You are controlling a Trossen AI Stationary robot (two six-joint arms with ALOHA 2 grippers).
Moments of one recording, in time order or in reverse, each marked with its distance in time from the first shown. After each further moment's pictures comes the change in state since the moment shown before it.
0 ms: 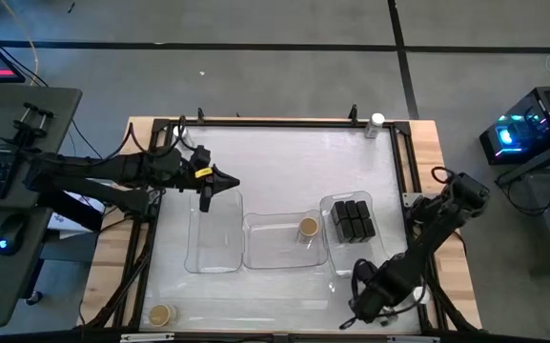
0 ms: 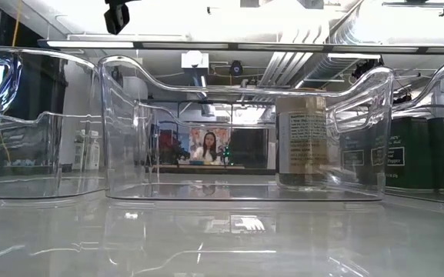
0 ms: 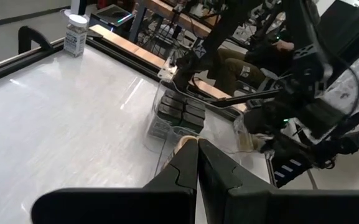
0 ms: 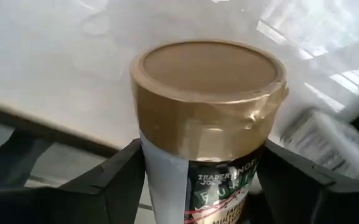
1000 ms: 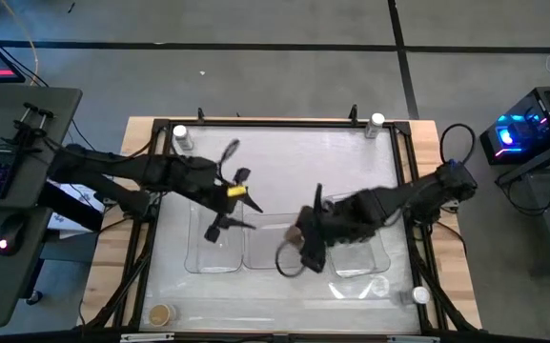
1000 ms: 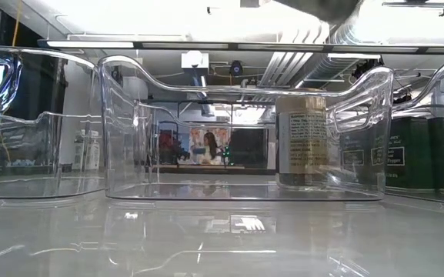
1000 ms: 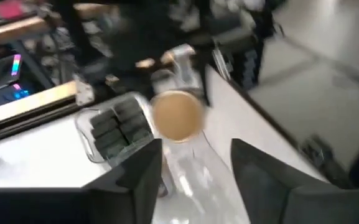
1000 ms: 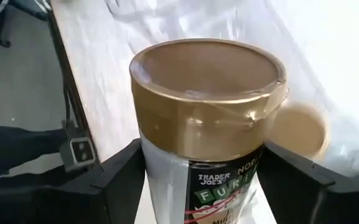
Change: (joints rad) left arm -0.153 0.367 0.434 -0.237 0.228 0.729; right arm -0.465 -0.005 0.561 -0.171 0.395 -1.137
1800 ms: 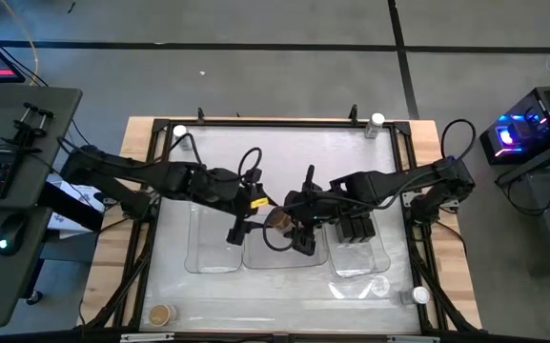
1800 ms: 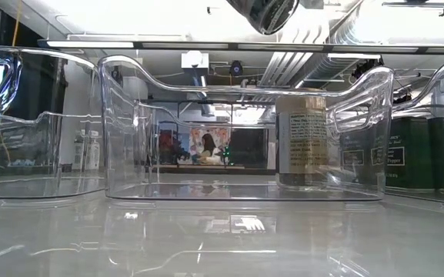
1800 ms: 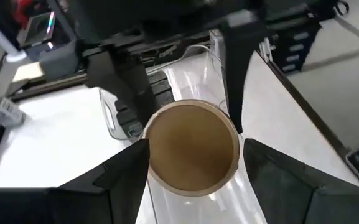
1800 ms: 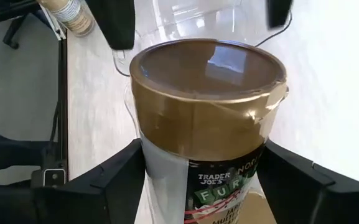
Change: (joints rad) left arm -0.027 0.149 0.096 -0.031 -0.199 -0.114; right arm -0.121 0.000 0.010 0.153 0.003 -0.340
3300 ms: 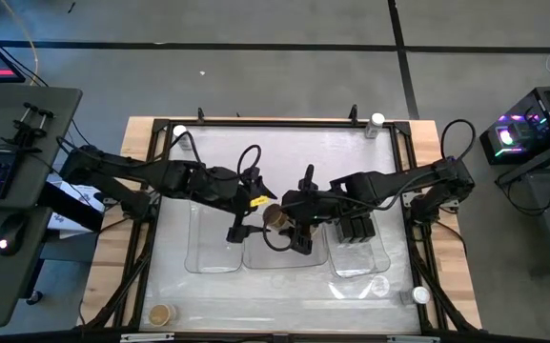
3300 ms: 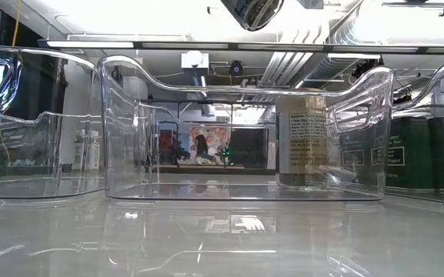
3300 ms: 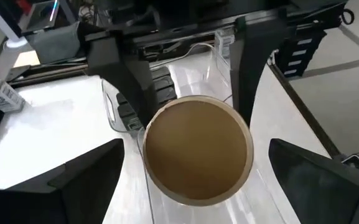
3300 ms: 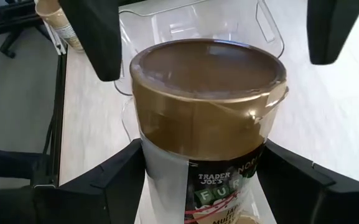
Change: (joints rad) left arm 0.007 -0.004 0.008 -0.026 -0.006 -0.057; right arm 0.002 0.002 0.000 0.062 0.048 -0.054
